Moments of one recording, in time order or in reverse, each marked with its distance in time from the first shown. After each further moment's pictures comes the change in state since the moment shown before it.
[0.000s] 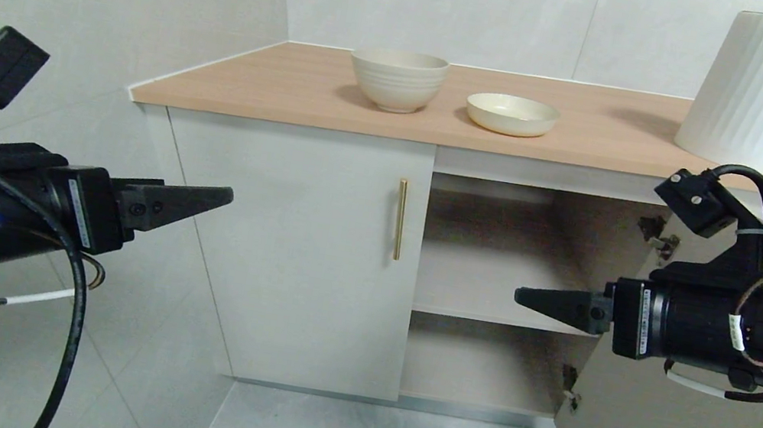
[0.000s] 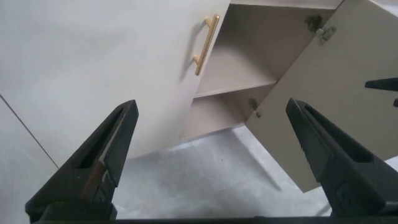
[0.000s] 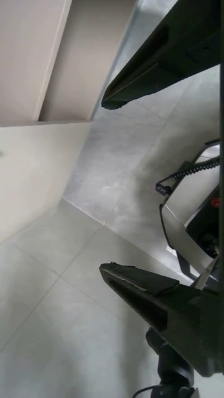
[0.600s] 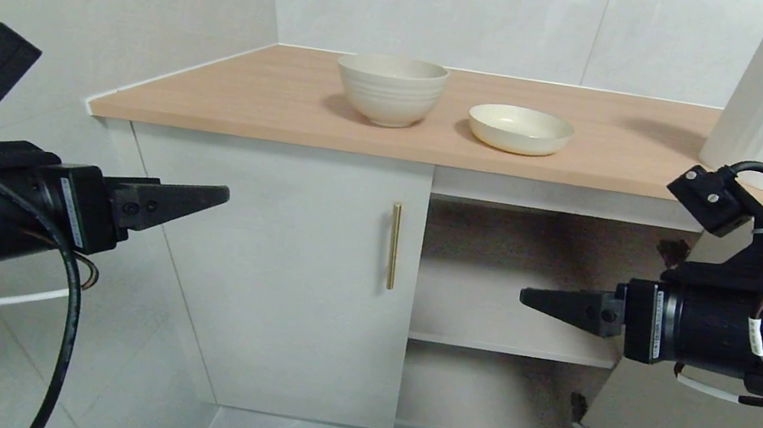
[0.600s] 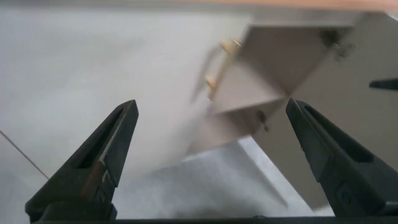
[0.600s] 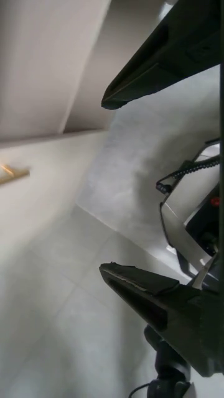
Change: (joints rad) left arm 0.000 -0.011 -0.003 0.013 -0.002 0.000; right arm 0.003 -0.027 0.004 0.015 0.003 0.000
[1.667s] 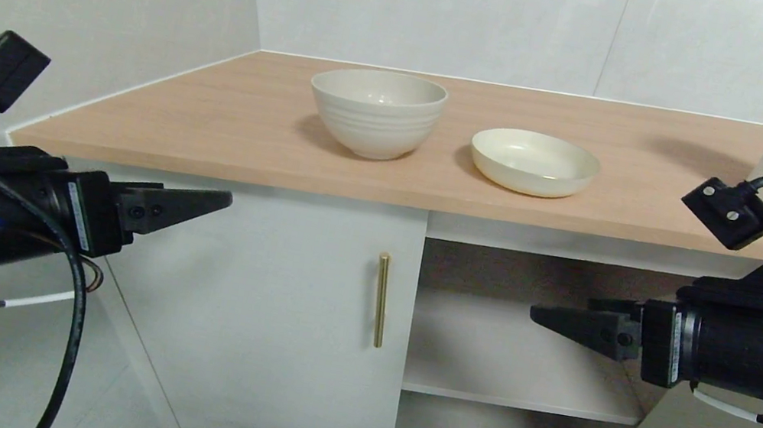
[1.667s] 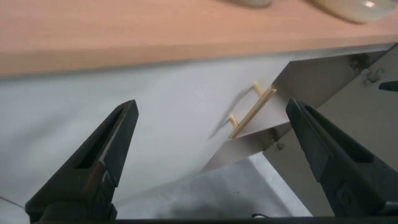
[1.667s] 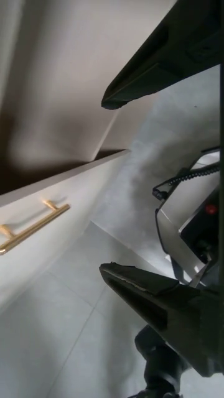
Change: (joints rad) left arm 0.000 0.014 0.005 -0.003 -0.002 -0.003; right arm 0.000 -0.042 0.053 -0.016 0.002 -0.049
